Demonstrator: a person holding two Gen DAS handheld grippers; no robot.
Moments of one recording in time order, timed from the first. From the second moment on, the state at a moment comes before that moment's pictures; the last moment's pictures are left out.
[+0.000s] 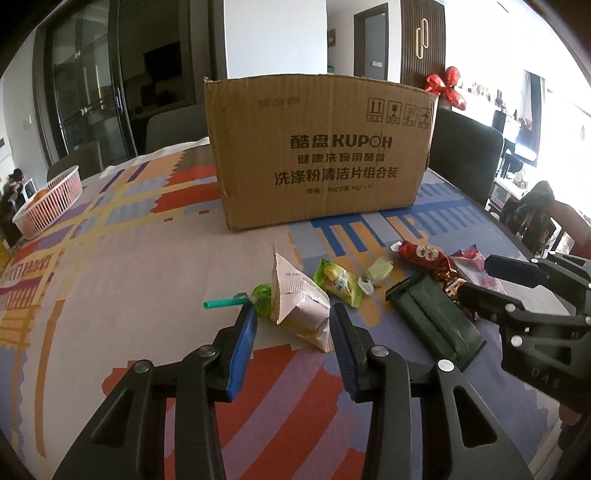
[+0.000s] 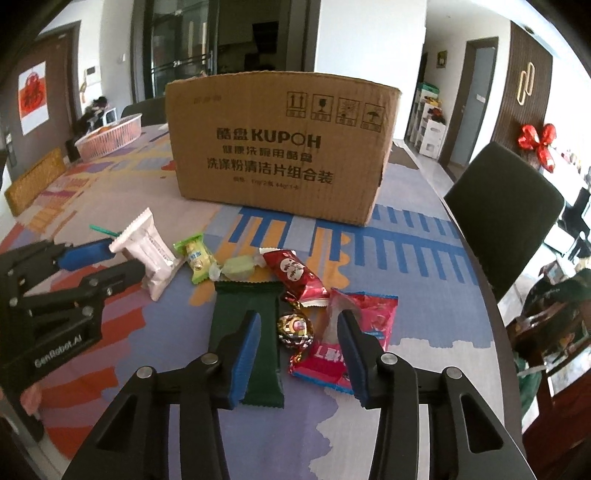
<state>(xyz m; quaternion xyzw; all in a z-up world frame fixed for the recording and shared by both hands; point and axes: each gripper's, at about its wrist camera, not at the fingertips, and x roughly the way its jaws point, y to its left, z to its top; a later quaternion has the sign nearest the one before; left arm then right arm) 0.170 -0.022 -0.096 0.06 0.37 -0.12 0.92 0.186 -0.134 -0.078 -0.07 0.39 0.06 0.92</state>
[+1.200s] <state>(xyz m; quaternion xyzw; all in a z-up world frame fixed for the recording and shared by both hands) 0.192 -0.049 -0.109 0.04 0.41 -0.17 0.90 0.206 -0.145 -0.099 -0.04 0.41 0.10 0.90</state>
